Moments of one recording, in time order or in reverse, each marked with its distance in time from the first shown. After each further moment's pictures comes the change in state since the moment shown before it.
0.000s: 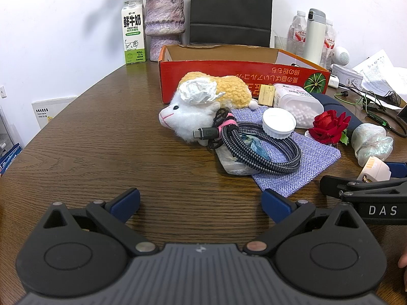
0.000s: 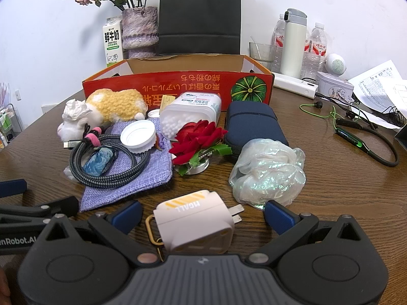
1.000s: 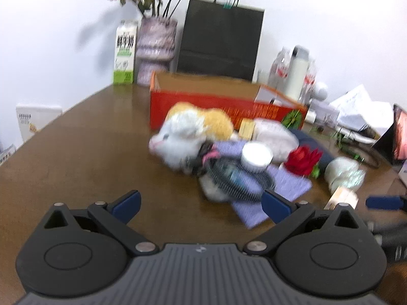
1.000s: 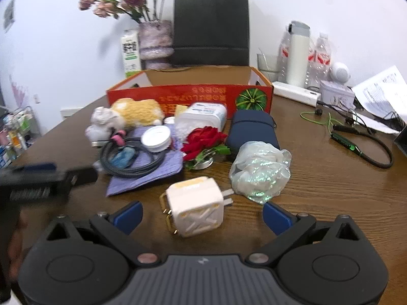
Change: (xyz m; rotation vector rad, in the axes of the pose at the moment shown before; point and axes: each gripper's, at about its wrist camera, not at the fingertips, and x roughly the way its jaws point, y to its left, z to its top) left arm -0.022 0.013 0.004 -0.066 -0.163 -0.146; right arm -0.055 -0.012 -0.016 -0.049 -0.049 0.094
